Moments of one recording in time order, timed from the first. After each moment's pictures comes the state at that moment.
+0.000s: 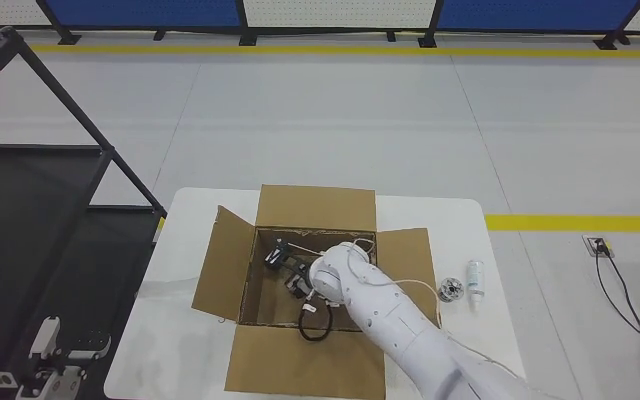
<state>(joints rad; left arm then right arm) 1.91 -1.36 -2.15 -2.07 -0.45 -0.19 -0.39 -0.31 -1.75 0.59 -0.54 -1.01 -0.32 0.76</state>
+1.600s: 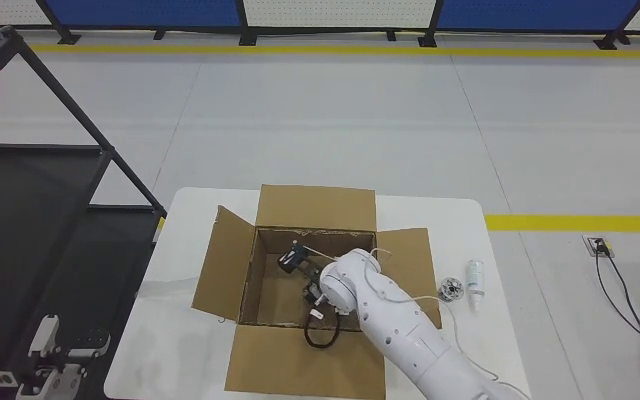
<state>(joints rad) 1.90 -1.36 -2.14 -2.07 -0.45 -0.19 -0.37 -0.46 -1.65 0.75 -0.85 -1.14 -0.19 0.96</state>
